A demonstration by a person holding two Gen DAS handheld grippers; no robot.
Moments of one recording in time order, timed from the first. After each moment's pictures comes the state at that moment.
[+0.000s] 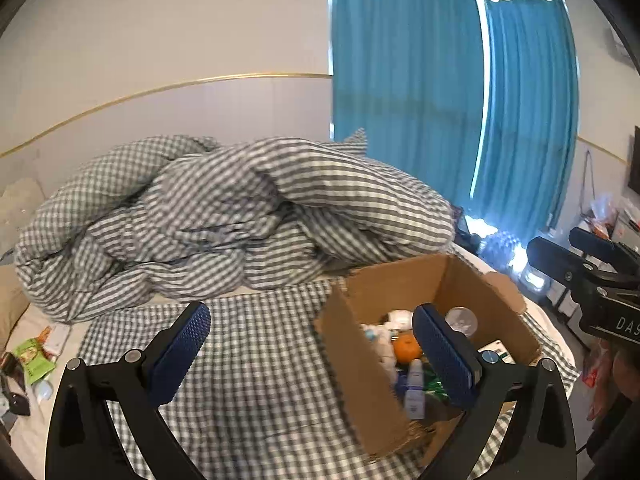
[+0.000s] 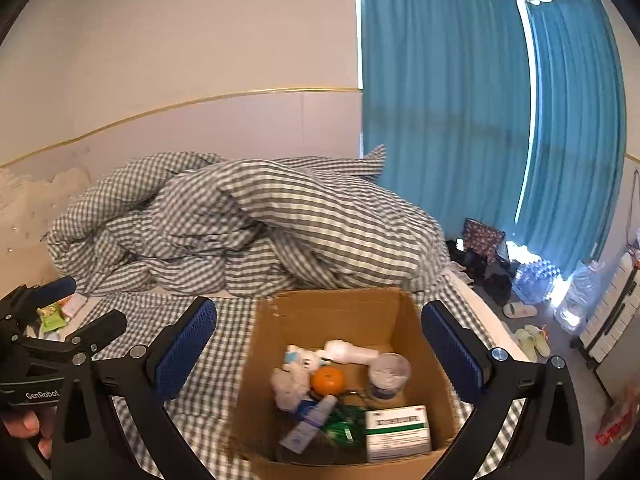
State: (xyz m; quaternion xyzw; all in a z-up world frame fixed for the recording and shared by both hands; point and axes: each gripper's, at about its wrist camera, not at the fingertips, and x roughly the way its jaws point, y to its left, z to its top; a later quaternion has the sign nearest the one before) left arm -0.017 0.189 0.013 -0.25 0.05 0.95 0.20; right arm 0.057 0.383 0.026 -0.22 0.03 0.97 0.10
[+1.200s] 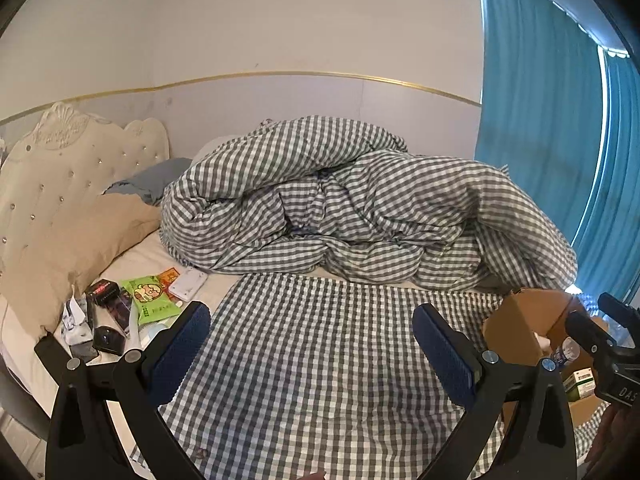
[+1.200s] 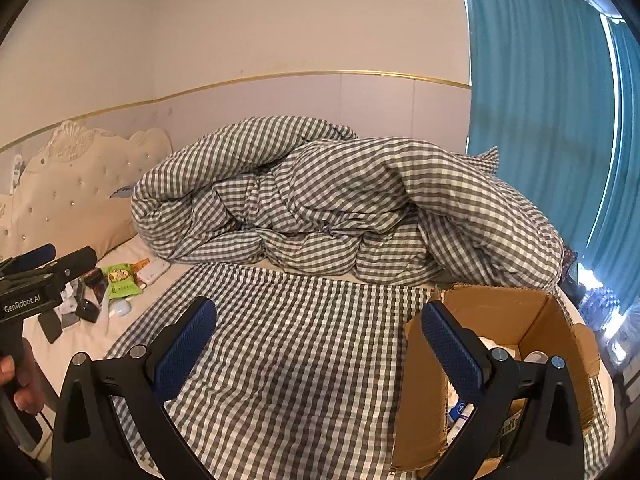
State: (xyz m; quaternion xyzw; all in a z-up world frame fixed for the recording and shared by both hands) left arm -0.022 -0.052 0.003 -0.26 -0.03 0.97 0.00; right arm 0.012 0.189 -0.001 -0.25 -0.01 0.97 -0.03
